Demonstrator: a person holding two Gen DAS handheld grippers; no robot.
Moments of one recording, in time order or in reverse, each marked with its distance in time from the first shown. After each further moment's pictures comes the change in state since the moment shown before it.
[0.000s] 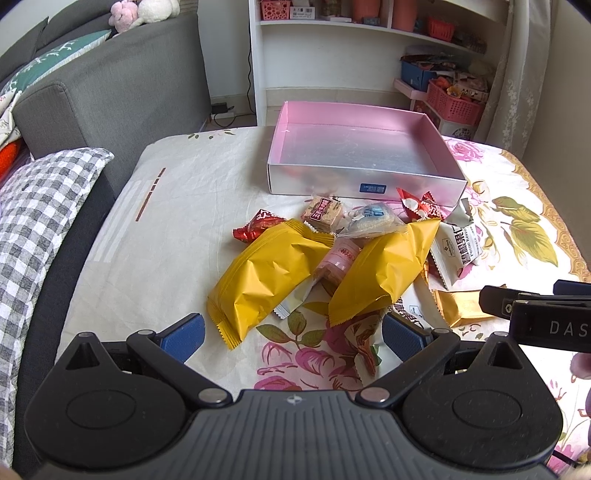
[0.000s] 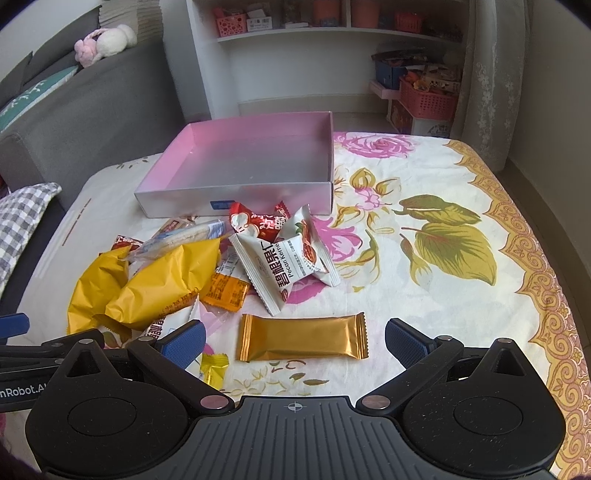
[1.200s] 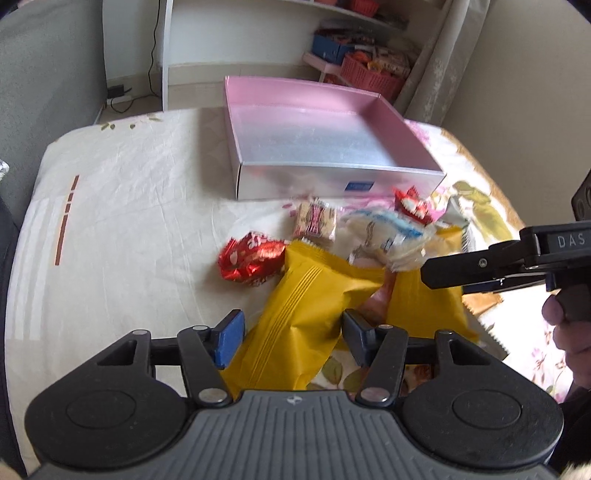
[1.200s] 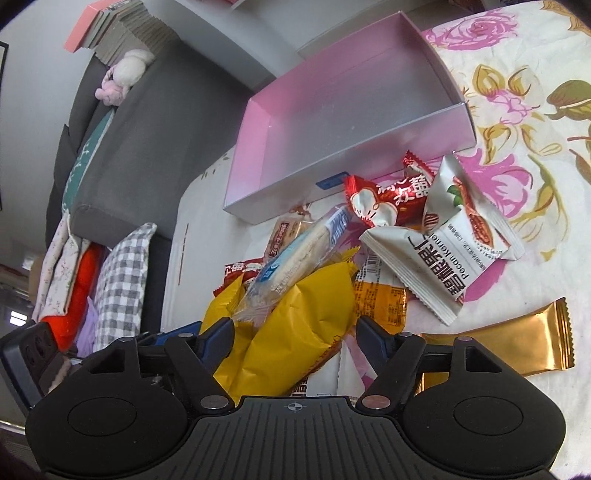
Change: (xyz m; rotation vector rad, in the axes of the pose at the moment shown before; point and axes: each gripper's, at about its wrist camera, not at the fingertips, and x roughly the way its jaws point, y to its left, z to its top) left arm 0.076 0.072 0.037 0.151 0.108 -0.382; right arm 0.085 0.015 0.040 0.323 0.251 0.500
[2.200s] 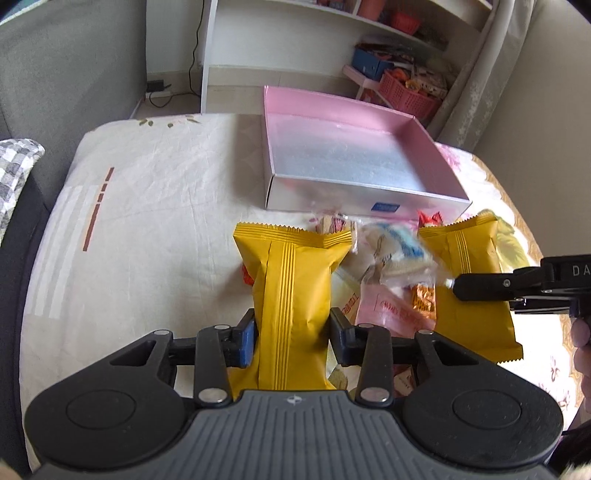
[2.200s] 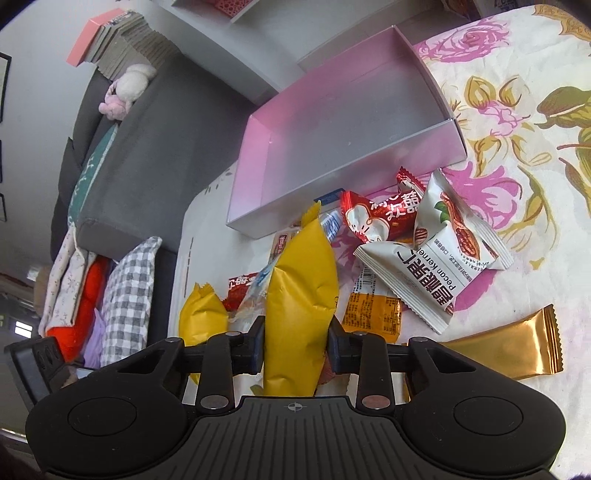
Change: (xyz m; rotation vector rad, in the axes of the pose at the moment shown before) left arm -0.014 -0.001 0.005 -0.113 -0.064 0.084; right arm -0.025 -0.006 0.005 0.013 -0.069 0.026
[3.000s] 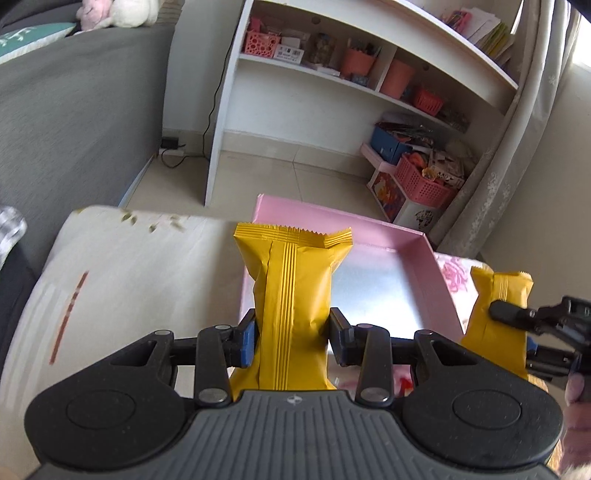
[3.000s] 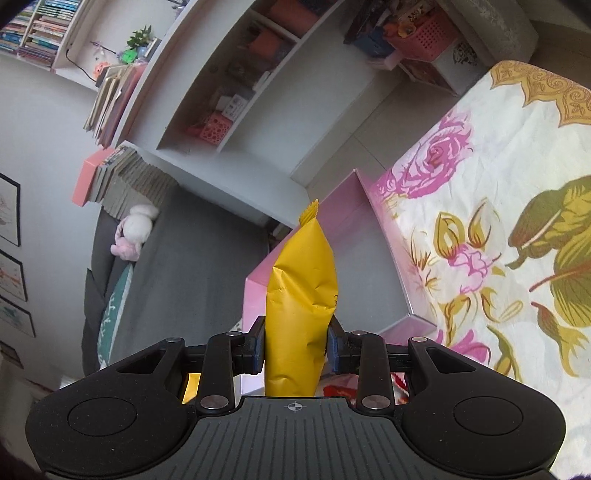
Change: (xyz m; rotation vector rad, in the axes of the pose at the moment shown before) left arm 0.037 -0.025 0.082 -0.100 -0.229 0.031; right arm -0.024 -0.048 0.088 0.153 -0.341 0.090
